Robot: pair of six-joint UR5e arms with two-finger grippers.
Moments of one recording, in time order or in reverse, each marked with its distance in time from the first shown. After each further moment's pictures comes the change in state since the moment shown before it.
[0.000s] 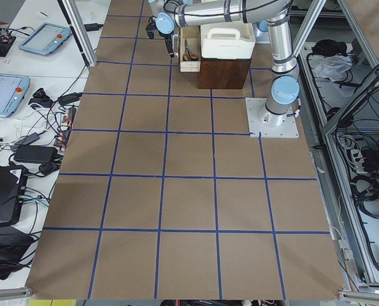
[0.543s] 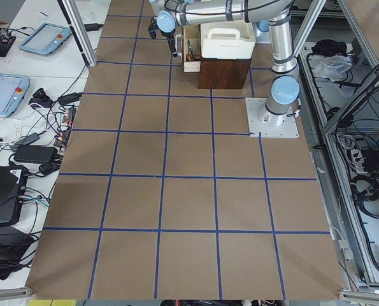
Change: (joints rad) left arm 0.001 0.013 -0.003 -0.081 -0.002 -0.001; right arm -0.001 0.000 0.000 -0.001 0.005 -0.012
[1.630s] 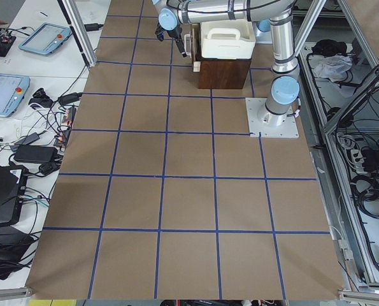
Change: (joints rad) left arm -0.021 0.015 -0.012 -0.136 0.002 -0.036; right arm -0.001 0.002 0.004 0.000 -0.013 -0.044
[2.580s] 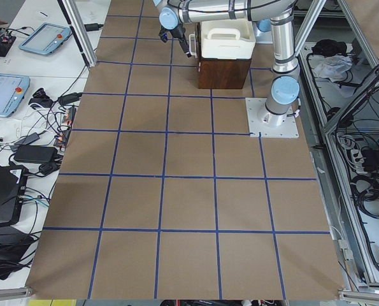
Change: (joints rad) left arm -0.002 0.004 -0.002 -0.066 0.005 -0.001; right arm -0.001 0.005 0.038 -0.008 -0.003 -0.001
